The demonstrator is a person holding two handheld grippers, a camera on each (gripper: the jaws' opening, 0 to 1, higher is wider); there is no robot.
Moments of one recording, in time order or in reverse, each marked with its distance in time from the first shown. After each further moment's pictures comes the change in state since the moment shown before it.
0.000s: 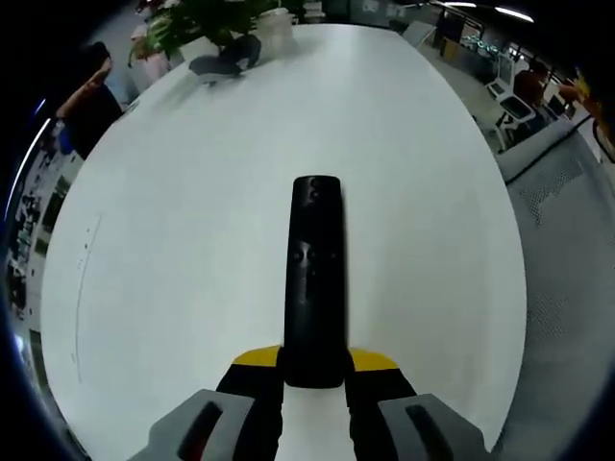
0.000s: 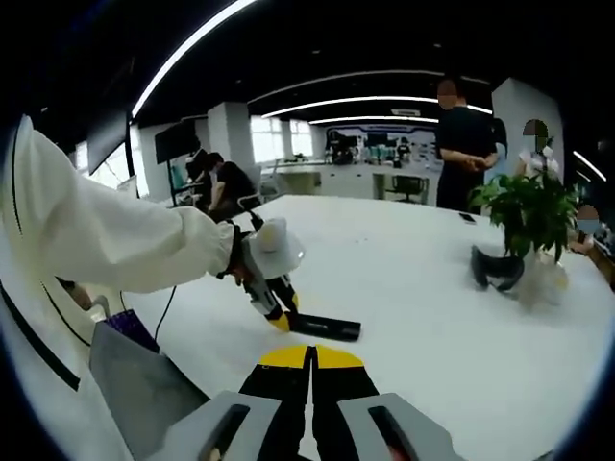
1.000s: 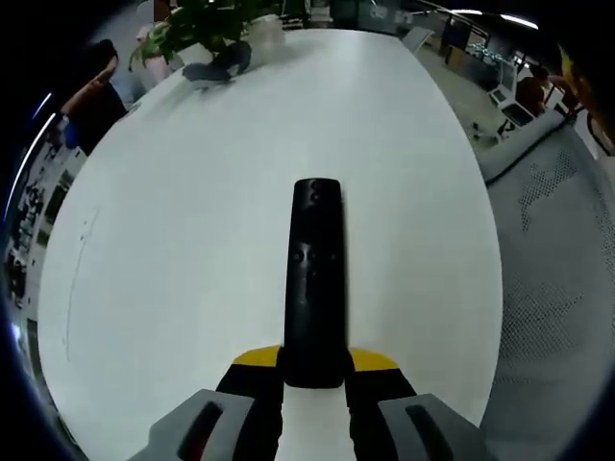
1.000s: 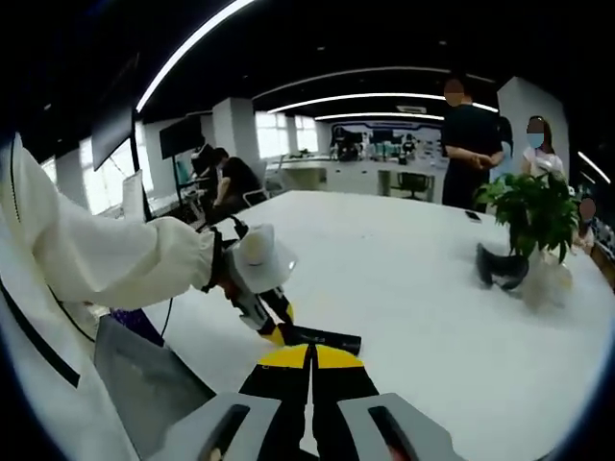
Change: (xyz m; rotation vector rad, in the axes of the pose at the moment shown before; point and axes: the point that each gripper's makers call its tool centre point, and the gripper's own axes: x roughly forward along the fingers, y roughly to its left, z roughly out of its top) left arm -0.003 -0.051 -0.003 -0.029 -0.026 0.005; right arm 0.000 0.010 -0.001 -0.023 0.016 0.028
